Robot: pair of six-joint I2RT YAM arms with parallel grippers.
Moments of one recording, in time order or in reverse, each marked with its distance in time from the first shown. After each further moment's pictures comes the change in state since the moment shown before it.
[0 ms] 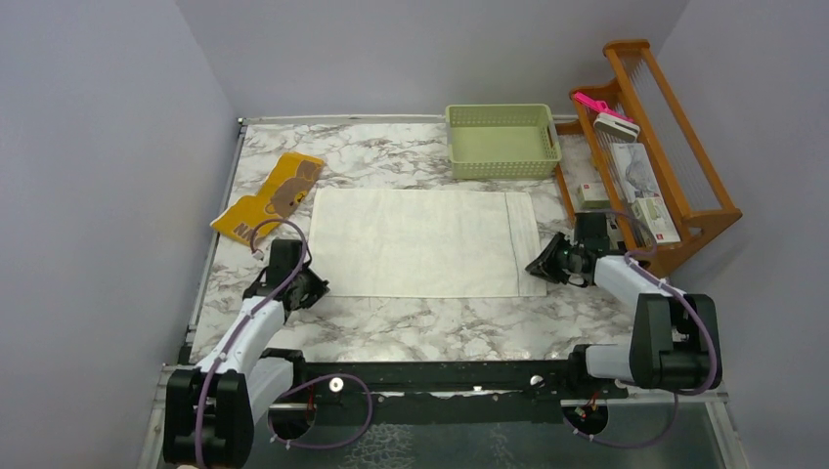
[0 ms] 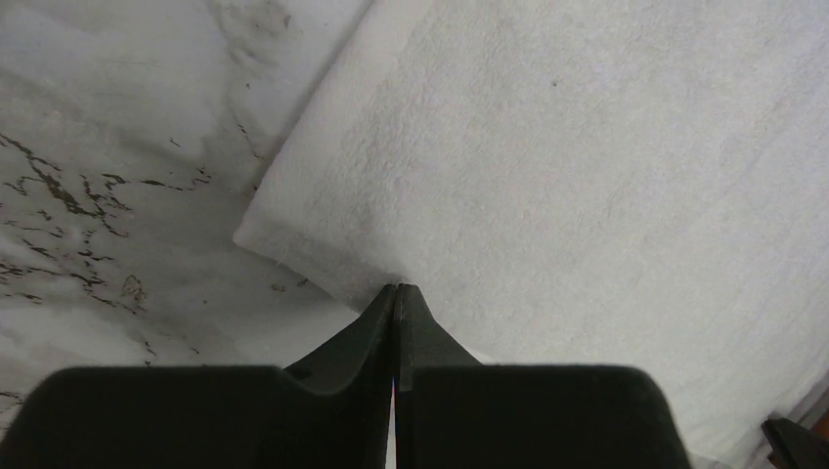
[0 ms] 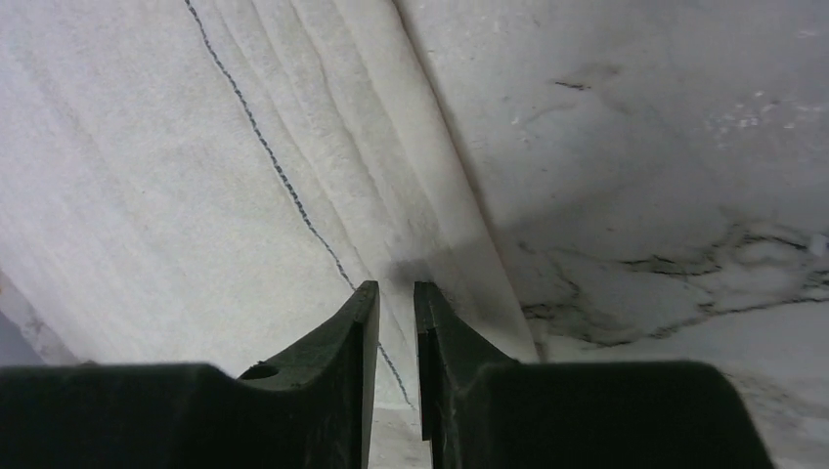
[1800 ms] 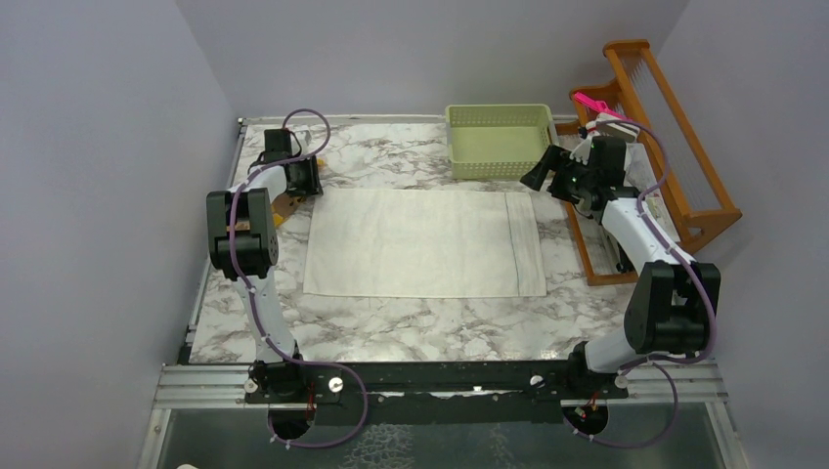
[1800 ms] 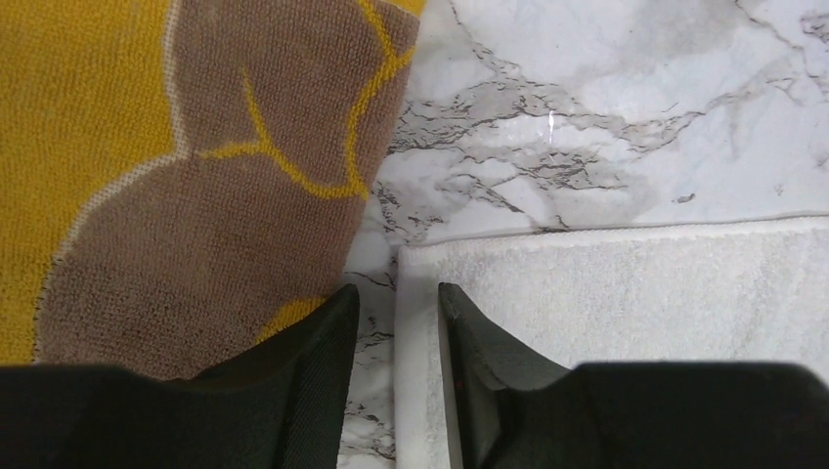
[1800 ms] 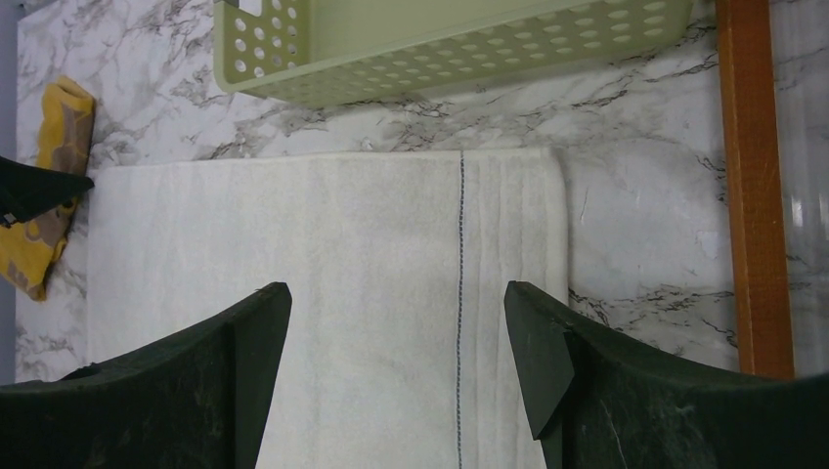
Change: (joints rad) left arm 0.171 1.109 1.108 0.045 0.241 0.821; right arm -0.006 0.167 0.537 0.028 -0.050 -0.277
